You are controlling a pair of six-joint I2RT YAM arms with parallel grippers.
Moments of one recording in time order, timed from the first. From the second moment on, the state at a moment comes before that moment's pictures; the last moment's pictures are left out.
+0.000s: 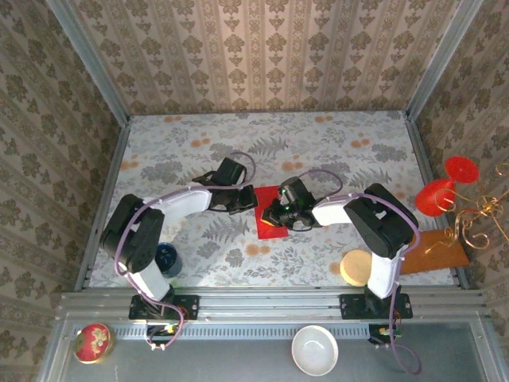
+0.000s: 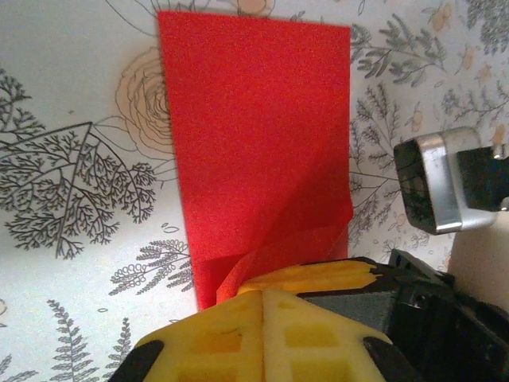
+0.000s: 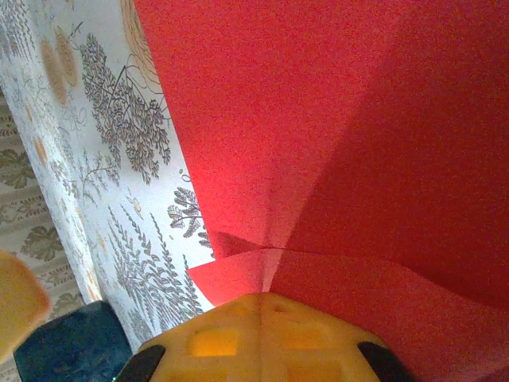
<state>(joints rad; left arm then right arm) -0.65 1.69 1.01 -0.33 0.32 -0.78 0.60 1.86 0.83 0.19 -0.45 1.07</state>
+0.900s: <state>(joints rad) -0.68 1.83 1.05 -0.39 0.33 -0.78 0.60 1.86 0.83 0.20 -0.46 1.07</state>
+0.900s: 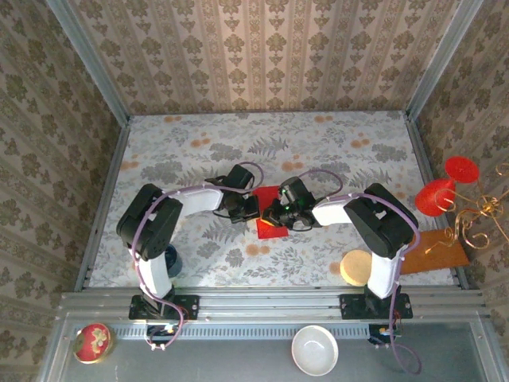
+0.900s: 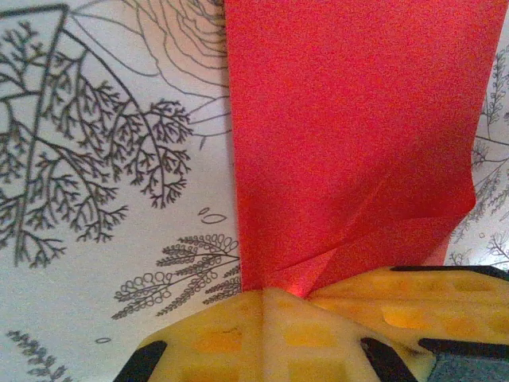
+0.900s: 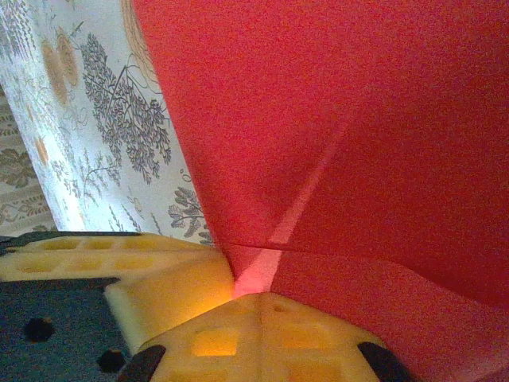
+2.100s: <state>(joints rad) -0.68 1.85 1.10 -0.46 0.31 -0.73 0.54 1.83 0.83 0.06 -0.49 0.92</state>
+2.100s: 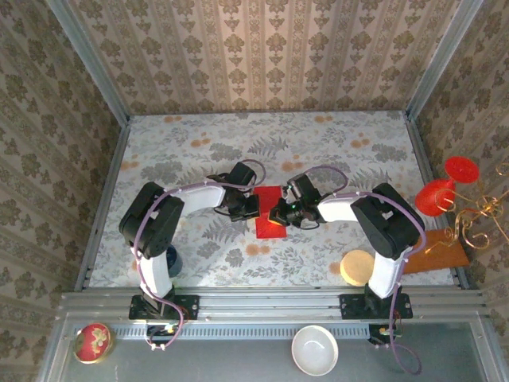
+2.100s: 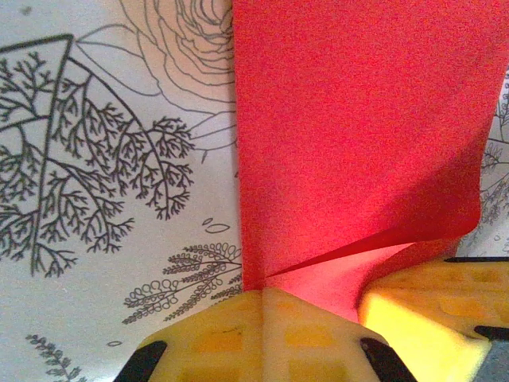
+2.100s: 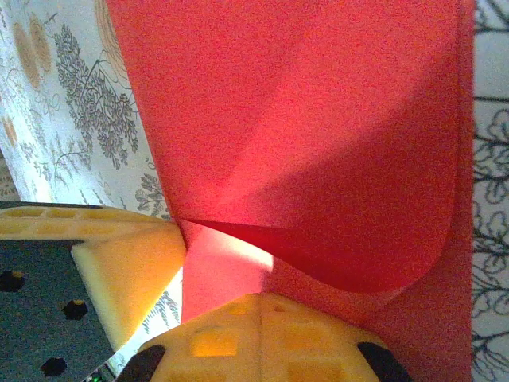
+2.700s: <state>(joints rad) -0.74 1.70 1.07 -0.42 0.29 -0.75 0.54 1.84 0.86 0.03 -0.48 0.94</state>
